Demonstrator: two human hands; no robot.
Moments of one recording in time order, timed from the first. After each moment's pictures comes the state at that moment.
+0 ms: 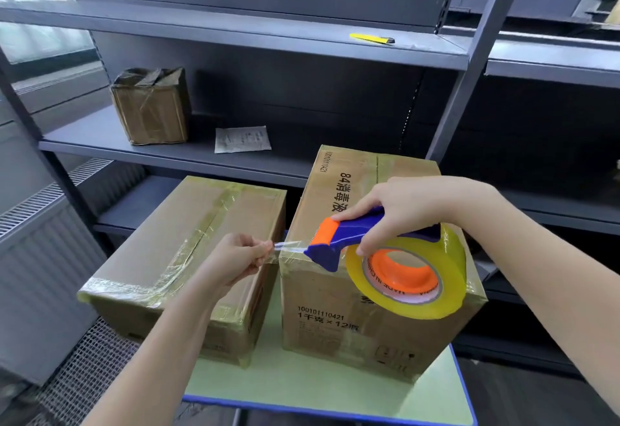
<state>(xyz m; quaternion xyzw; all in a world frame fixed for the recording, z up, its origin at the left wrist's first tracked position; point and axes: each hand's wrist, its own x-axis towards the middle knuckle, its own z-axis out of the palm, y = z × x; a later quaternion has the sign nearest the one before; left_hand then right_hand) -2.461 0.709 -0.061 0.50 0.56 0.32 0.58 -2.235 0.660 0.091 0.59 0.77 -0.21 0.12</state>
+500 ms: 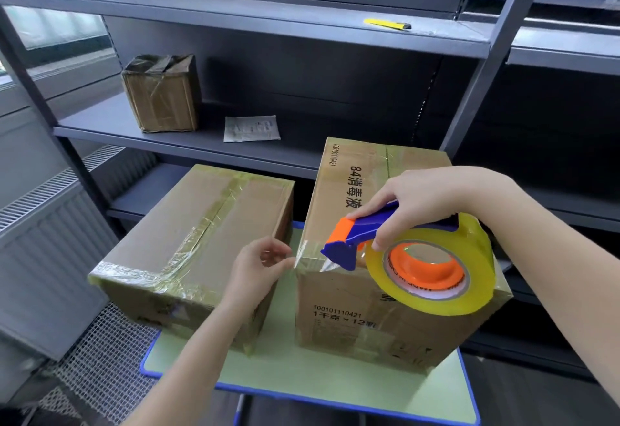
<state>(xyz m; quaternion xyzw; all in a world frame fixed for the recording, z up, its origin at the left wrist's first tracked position) -2.446 0.683 -0.098 0.62 0.55 0.37 0.42 -2.231 0.667 0.092 0.59 0.76 -0.22 0.18</state>
